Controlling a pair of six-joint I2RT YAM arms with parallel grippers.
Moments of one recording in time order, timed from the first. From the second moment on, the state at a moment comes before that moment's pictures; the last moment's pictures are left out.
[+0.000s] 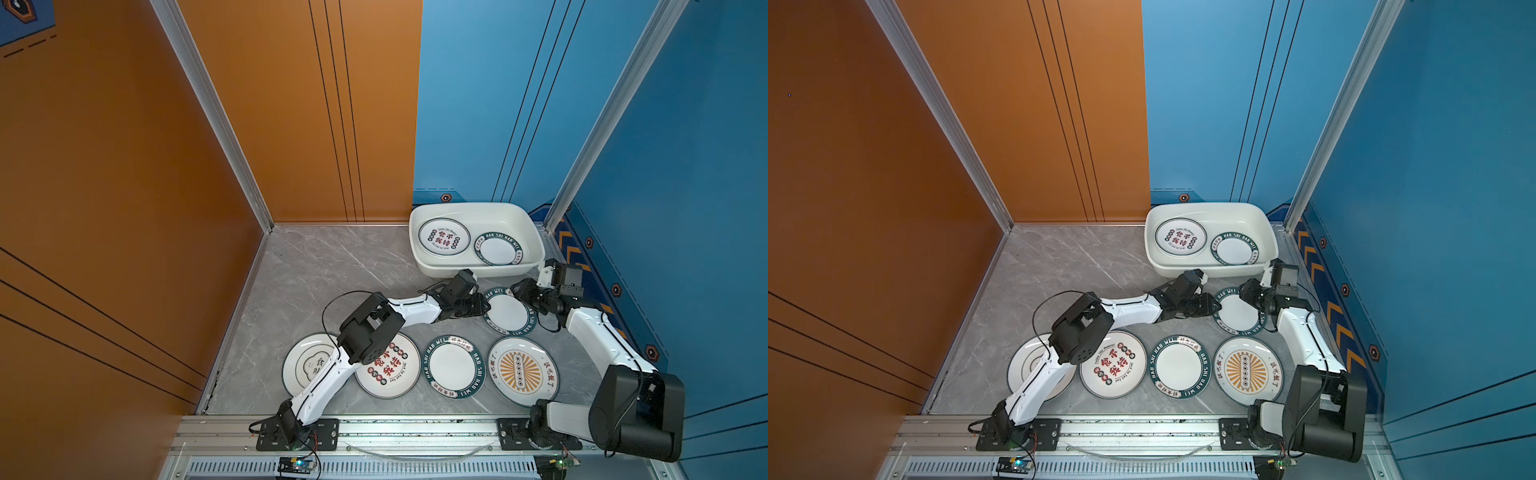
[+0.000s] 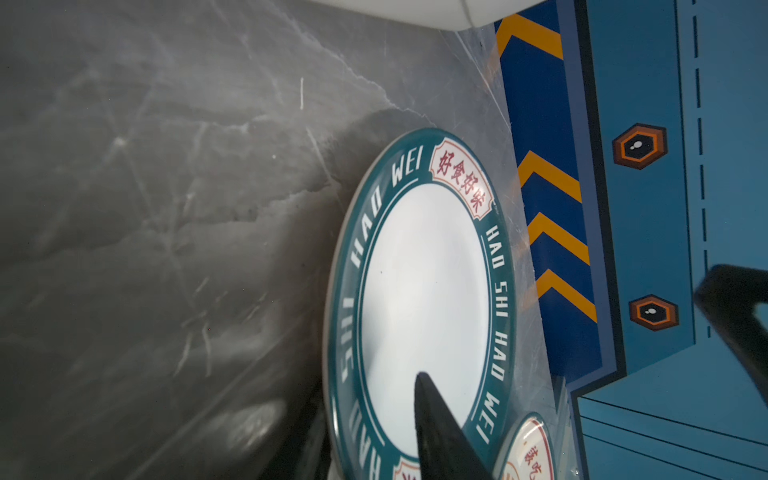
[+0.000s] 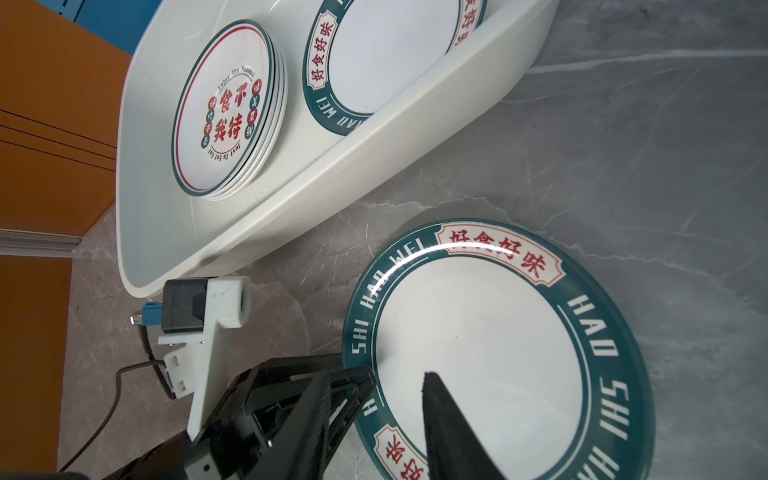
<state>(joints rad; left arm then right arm) -0.91 2.45 1.79 0.04 0.29 -0.90 -0.18 1.29 0.80 -0.33 -0.35 0.43</state>
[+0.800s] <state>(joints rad) -0.89 2.41 1.72 0.06 0.27 -0.89 -0.18 1.28 0.78 -0.32 -0.35 0.43</state>
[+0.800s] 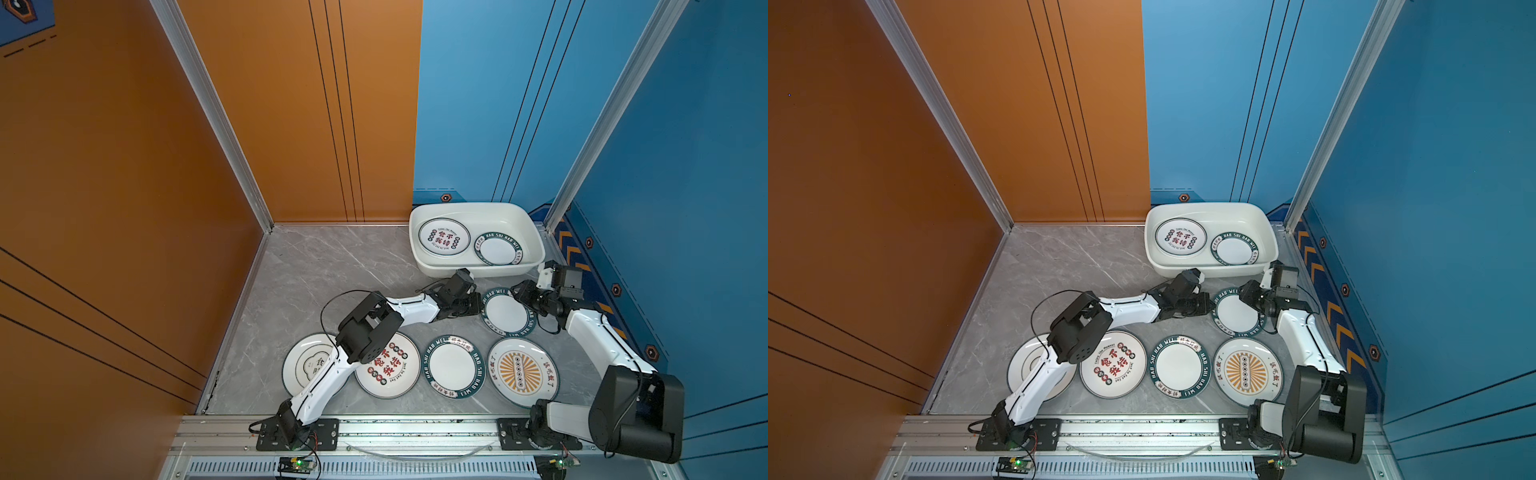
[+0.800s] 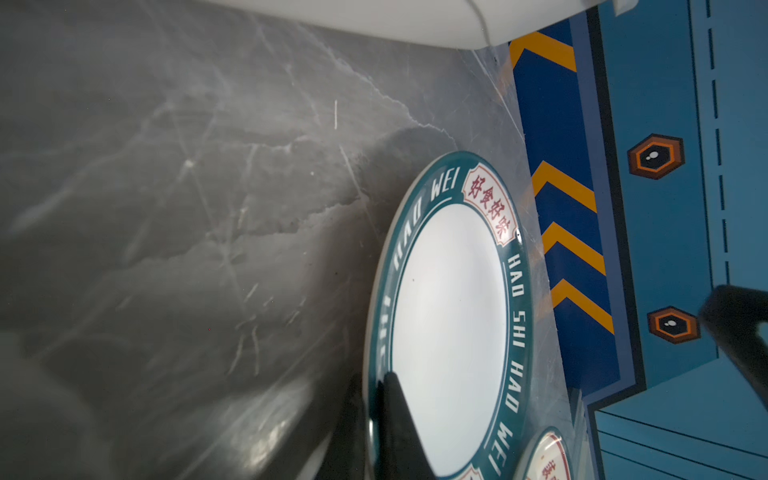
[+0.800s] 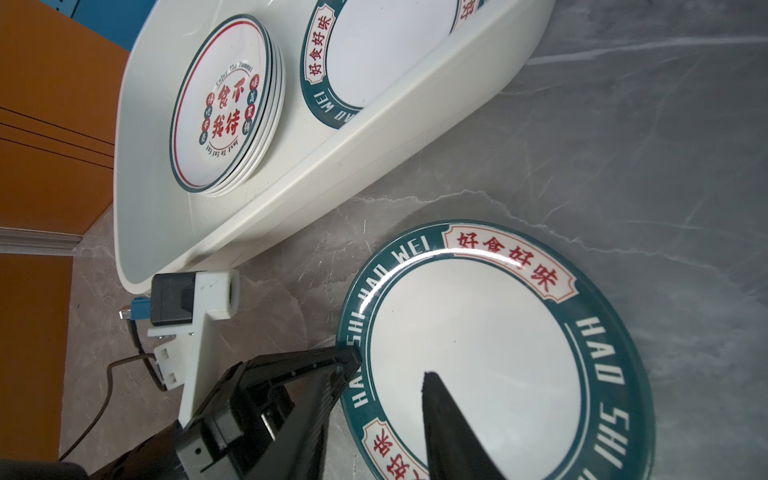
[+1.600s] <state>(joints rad) -0.63 1.95 1.10 0.13 0.32 -0.79 -0.15 1.28 0.77 -0.32 -0.36 0.43</state>
